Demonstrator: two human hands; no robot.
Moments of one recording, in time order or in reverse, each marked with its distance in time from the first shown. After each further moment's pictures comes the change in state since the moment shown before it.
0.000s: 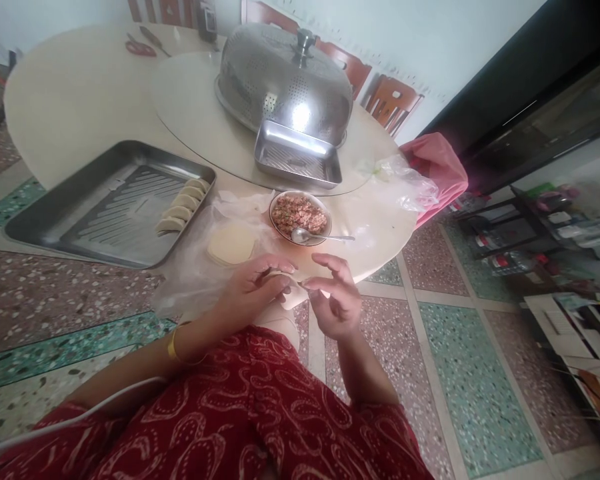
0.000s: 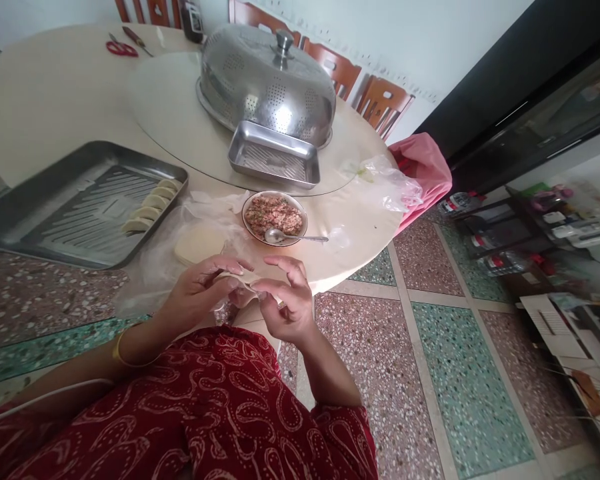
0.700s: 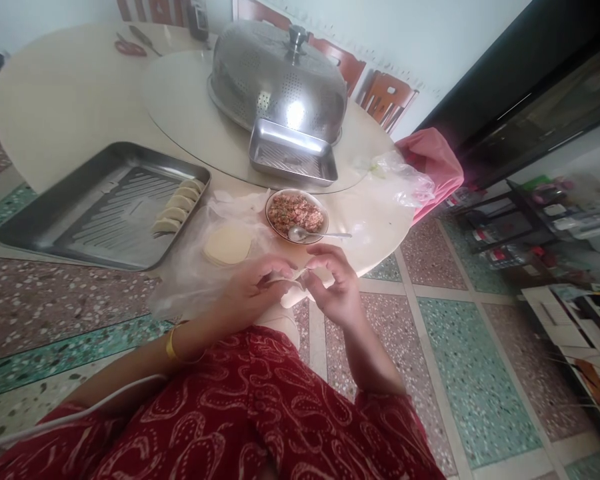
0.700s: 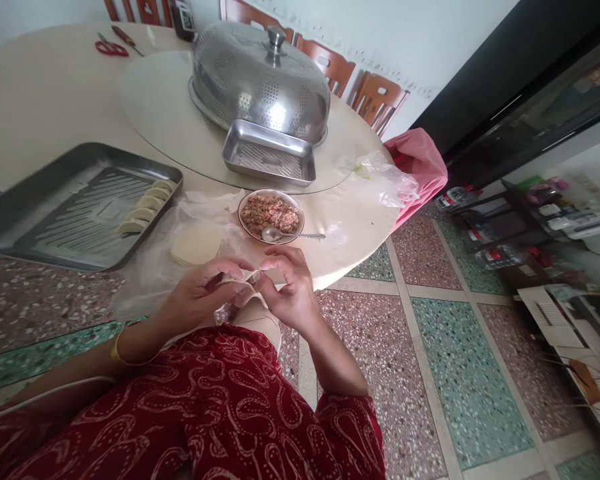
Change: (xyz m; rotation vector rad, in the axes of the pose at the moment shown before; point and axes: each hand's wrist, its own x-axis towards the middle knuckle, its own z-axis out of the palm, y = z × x) left_hand 0.002 -0.004 -0.004 0.290 -0.106 0.153; right_hand 0.016 0.003 -0.005 -0.005 -0.050 0.199
